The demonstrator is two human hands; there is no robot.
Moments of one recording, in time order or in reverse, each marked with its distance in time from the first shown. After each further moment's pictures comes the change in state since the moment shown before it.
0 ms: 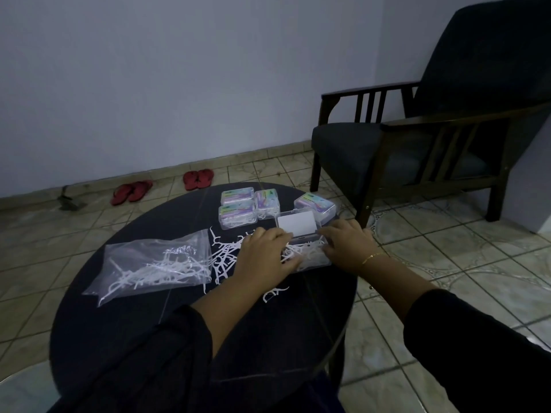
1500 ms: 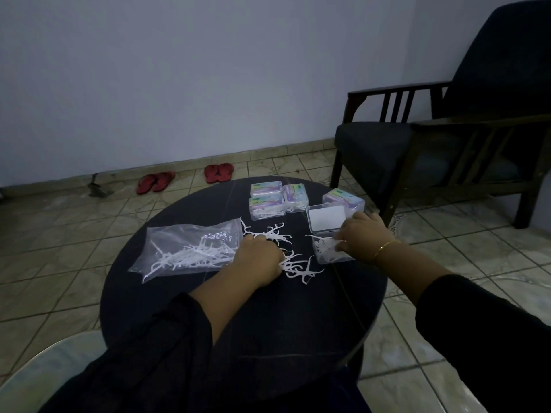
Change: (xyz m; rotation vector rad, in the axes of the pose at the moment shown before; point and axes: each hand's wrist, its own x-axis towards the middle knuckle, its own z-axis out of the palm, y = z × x) left_hand -0.029 -0.051 -0.025 0.306 -0.354 0.004; right_hand 0.005 -0.032 -0.013 -0.412 -0.101 -0.212
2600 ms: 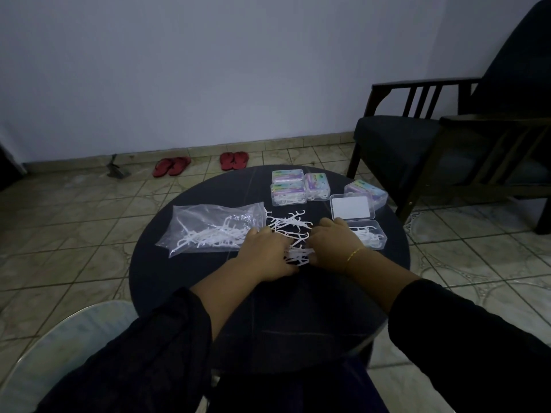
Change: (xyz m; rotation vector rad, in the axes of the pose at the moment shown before) left_hand -0.035 -0.020 0.015 -0.263 0.083 -0.050; right_hand 0.001 -0.094 -0.014 0.003 0.066 -0.255
